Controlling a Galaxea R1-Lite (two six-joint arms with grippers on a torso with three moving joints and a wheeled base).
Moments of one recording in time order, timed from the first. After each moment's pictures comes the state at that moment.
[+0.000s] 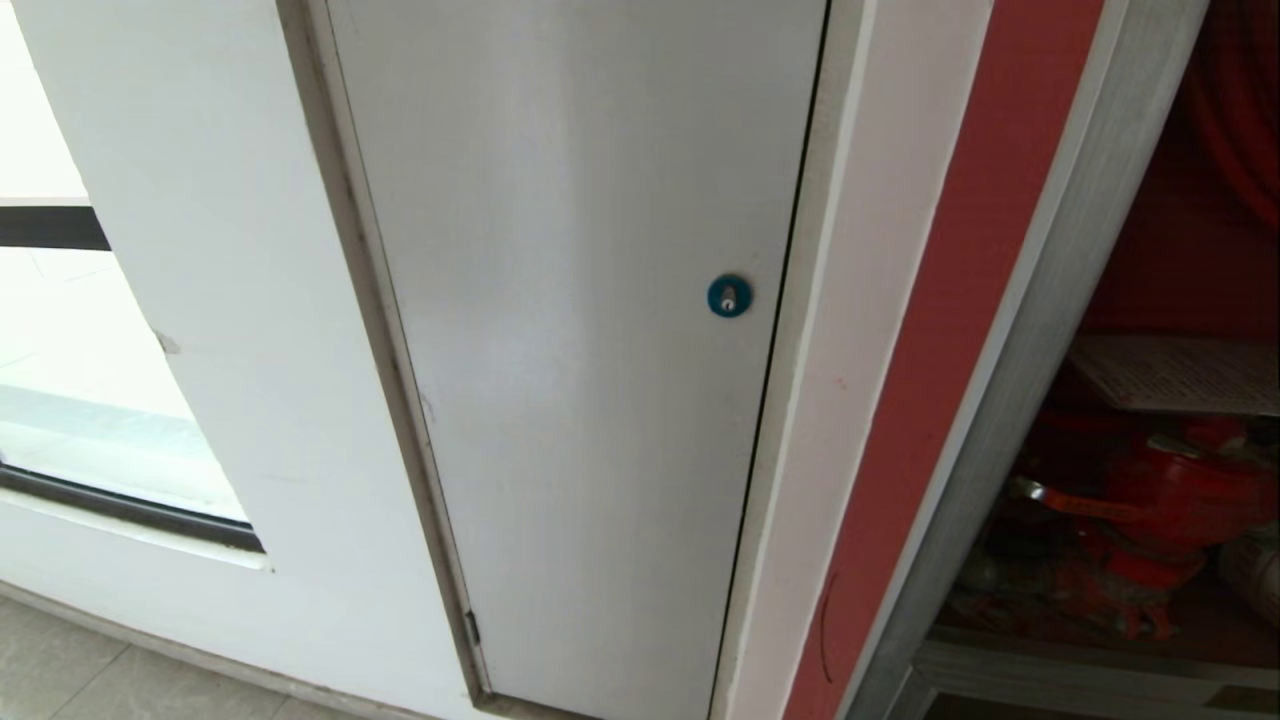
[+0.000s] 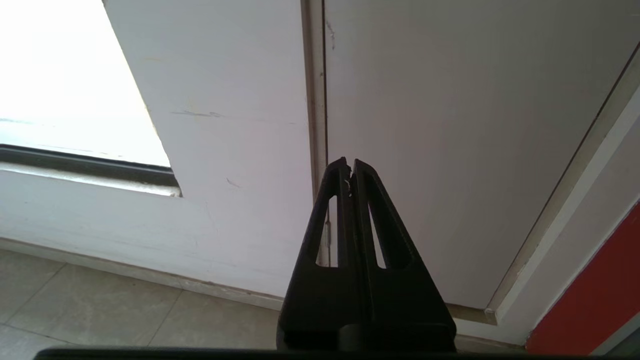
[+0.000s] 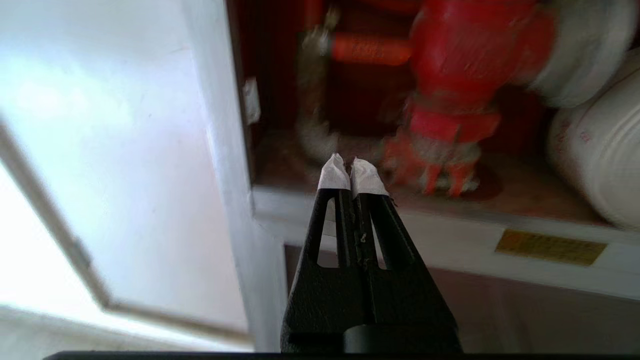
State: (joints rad) left arm 0.00 0.00 0.00 -0.02 -0.01 0.01; right arm 0.00 0.00 -0.01 -0.04 -0.02 0.00
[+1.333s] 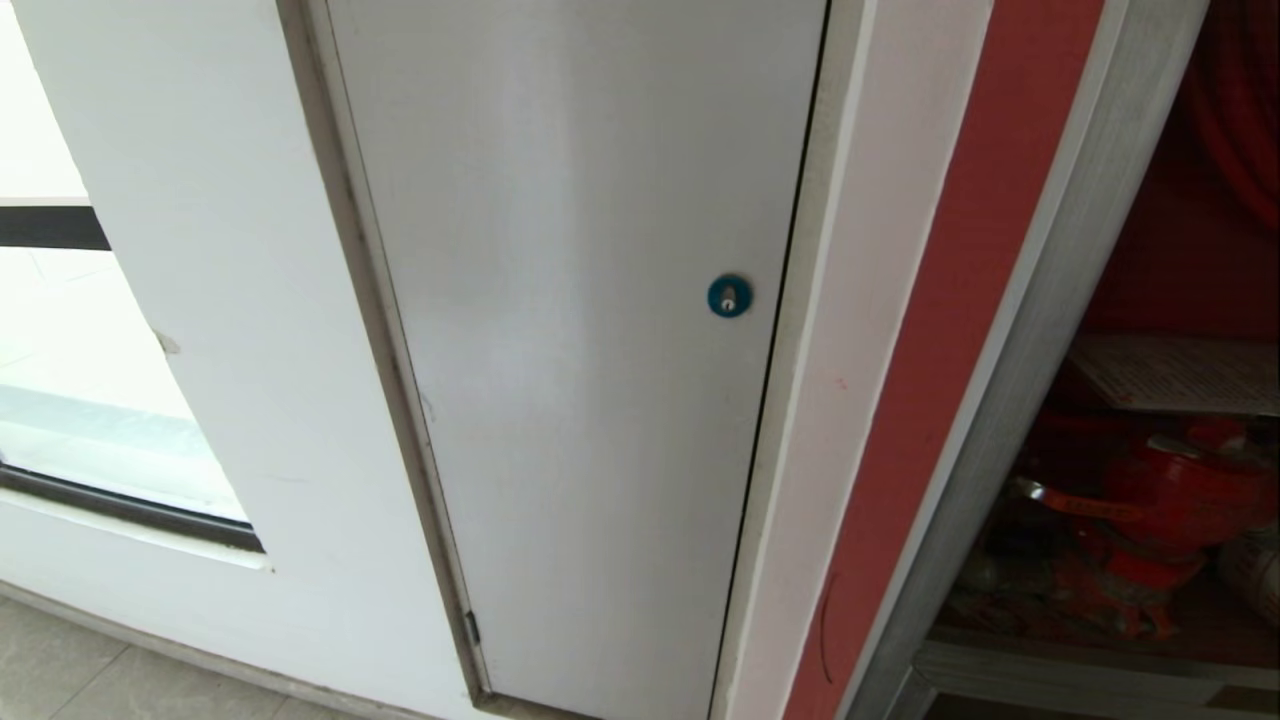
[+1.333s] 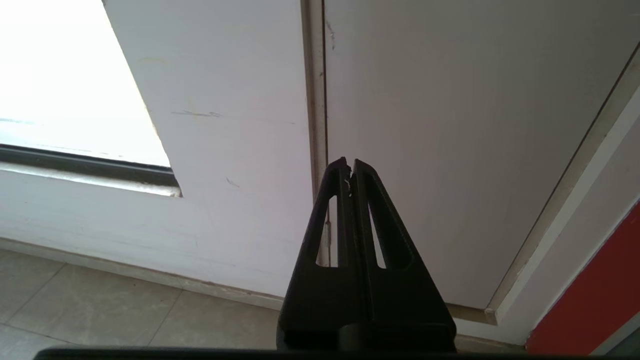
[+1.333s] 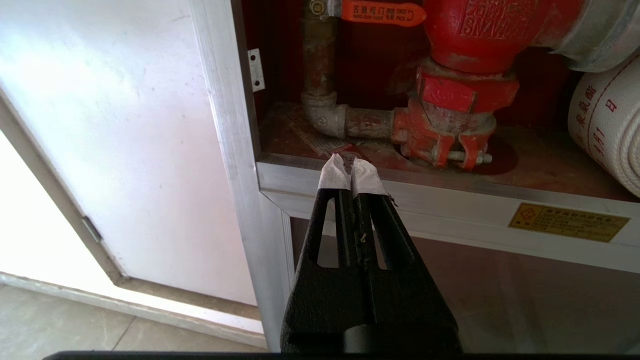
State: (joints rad) left arm 0.00 0.00 0.00 -0.02 -0.01 0.01; right arm 0.00 0.00 0.00 0.00 -0.01 0.02
